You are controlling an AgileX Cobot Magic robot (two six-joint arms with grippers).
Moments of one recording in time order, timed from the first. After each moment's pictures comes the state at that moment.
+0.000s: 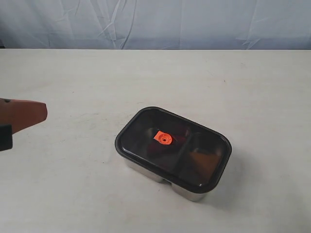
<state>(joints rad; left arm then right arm) -0.66 0.69 -0.63 -0.19 0.56 -0.20 0.07 0.02 -0.17 -0.17 0.44 0.26</state>
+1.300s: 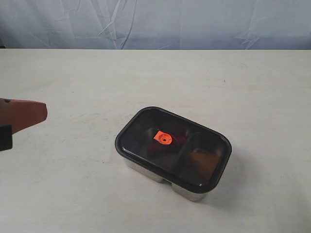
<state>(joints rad) -0.66 0.69 -0.63 -0.19 0.56 -0.20 0.02 0.01 0.00 -0.03 0.38 -0.02</state>
